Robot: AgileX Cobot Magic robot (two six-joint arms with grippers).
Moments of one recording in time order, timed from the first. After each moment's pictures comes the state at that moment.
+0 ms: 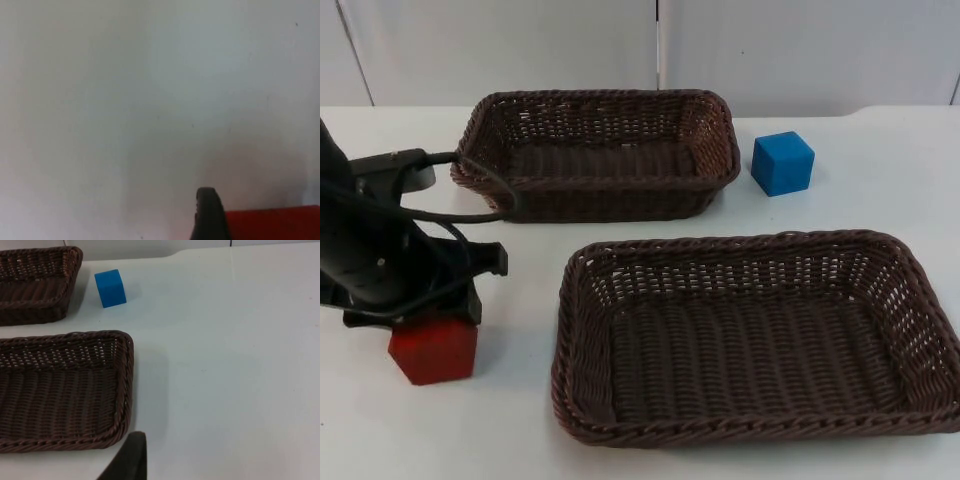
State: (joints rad) right arm 0.05 0.00 -0.51 0.03 1.08 0.03; left arm -0.18 1.94 -0.84 -0.47 0.21 0.16
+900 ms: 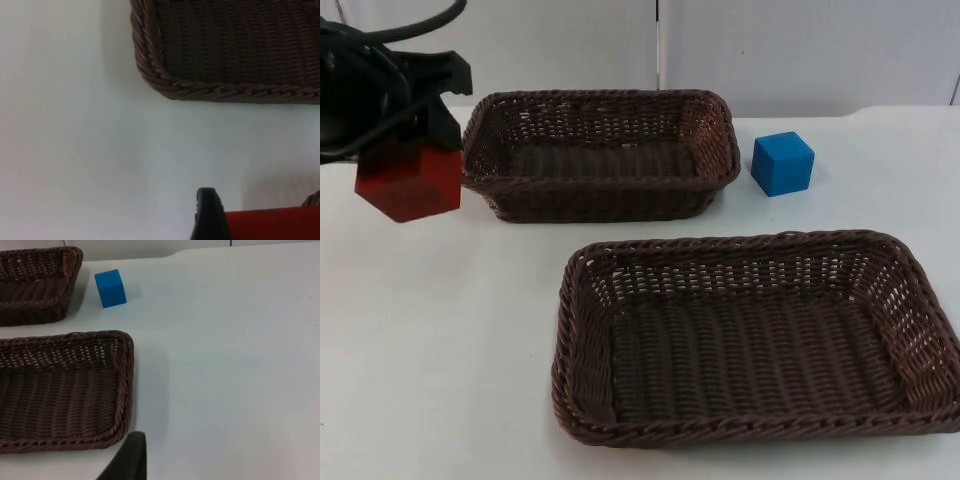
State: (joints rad) right arm 0.05 0.00 -0.51 0.03 1.08 0.03; left arm -0.19 1.54 -0.84 -0.47 0.24 0.16
